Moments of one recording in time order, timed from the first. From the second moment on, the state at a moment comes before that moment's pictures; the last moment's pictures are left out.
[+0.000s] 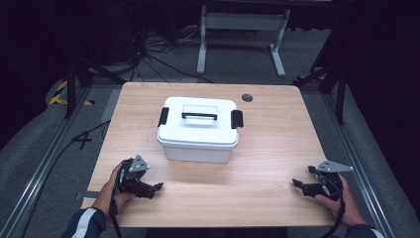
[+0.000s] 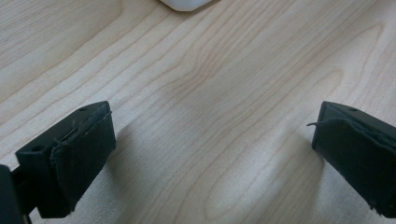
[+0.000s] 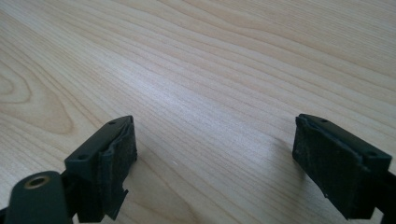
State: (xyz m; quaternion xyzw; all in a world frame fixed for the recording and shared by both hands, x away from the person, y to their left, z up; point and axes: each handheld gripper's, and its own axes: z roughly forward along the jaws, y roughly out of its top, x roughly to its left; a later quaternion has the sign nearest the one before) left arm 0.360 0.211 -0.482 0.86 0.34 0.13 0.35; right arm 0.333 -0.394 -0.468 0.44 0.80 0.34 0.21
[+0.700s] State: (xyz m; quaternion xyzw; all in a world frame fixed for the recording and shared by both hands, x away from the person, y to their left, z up) left arm 0.360 0.217 -0.483 0.87 0.33 0.13 0.35; right arm 0.335 -0.396 -0.460 0.40 0.84 0.32 0.18
